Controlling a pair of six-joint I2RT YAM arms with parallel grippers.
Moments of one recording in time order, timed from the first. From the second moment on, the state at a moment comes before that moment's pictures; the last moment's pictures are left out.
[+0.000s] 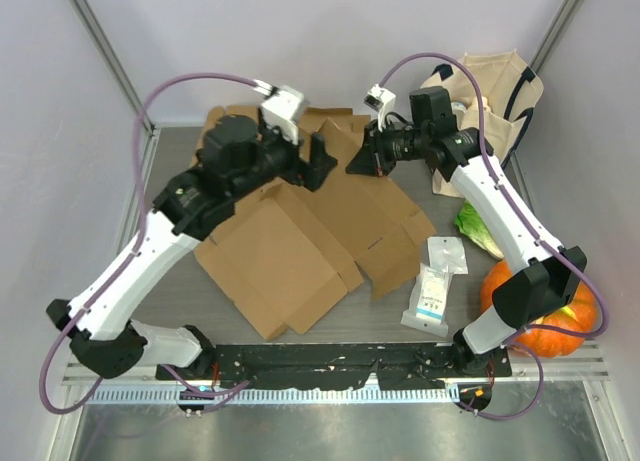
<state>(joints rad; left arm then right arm) -0.72 1.28 1.65 -0.52 0.04 -0.15 0.38 1.57 1.65 -0.67 -0.74 -0.01</state>
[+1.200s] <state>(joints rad) -0.68 1.34 1.51 -0.49 -0.12 0.00 0.52 1.68 1.83 -0.87 -0.60 -0.19</state>
